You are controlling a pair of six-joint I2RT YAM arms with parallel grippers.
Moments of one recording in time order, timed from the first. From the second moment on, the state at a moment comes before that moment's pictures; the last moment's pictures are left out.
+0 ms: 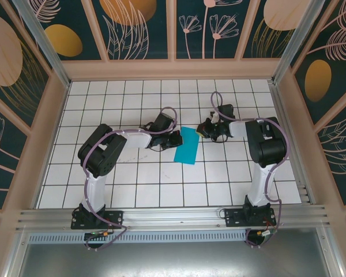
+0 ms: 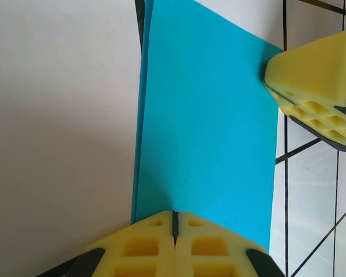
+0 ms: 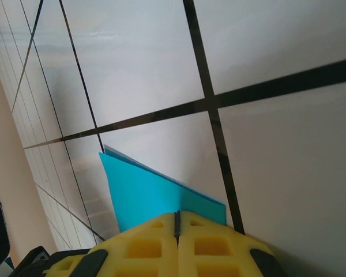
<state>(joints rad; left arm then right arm) -0.66 2.04 1.15 0.00 0.35 -0.79 0.23 1.98 1.02 0.01 -0.67 0.77</state>
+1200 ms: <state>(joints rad) -0.66 1.94 1.11 -0.02 0.35 -0.81 0.33 1.64 0.85 -0.09 -0.45 0.72</state>
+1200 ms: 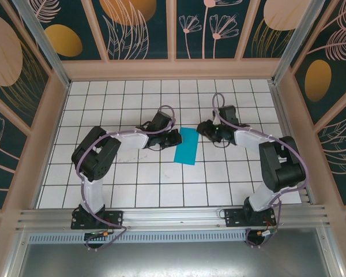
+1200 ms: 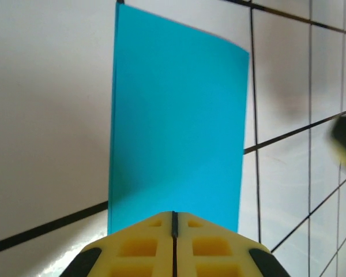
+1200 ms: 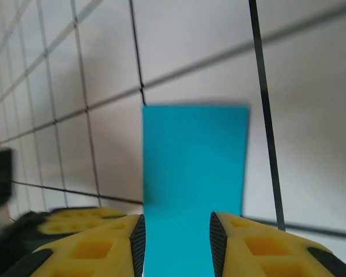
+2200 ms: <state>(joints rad) -0.66 1.75 0.93 0.02 0.10 -0.85 0.39 1.82 0.93 -0.10 -0.46 0.68</state>
